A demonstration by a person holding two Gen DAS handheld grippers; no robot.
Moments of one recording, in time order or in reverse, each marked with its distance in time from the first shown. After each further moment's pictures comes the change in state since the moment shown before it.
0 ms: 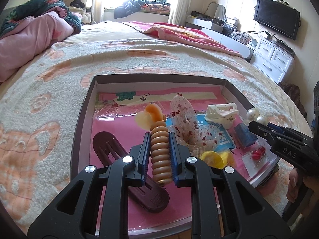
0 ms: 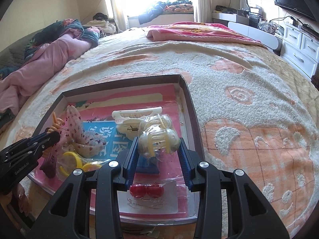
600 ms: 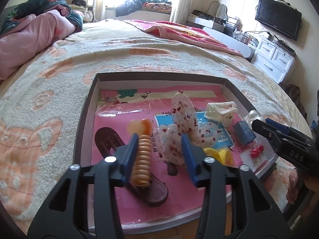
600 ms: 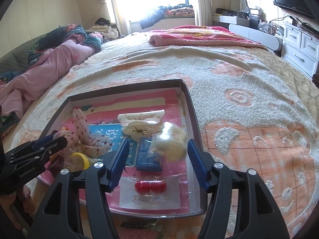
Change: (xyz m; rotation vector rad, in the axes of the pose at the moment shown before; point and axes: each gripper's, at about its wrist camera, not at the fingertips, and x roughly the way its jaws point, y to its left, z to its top) left arm -0.007 -0.001 -0.005 -0.007 0.008 0.008; right arm -0.016 0.002 -0.002 0.010 -0.041 0.029
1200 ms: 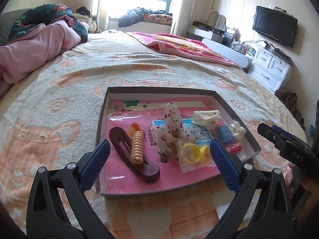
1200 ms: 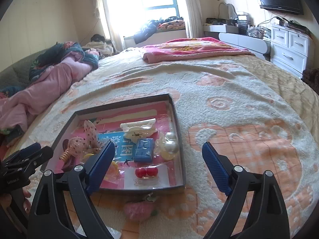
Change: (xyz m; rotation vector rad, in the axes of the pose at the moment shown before) left arm -0.063 -0.010 -0.006 -0.008 -0.081 0.007; right arm -0.062 -0.014 -0.010 0.068 -0.107 -0.022
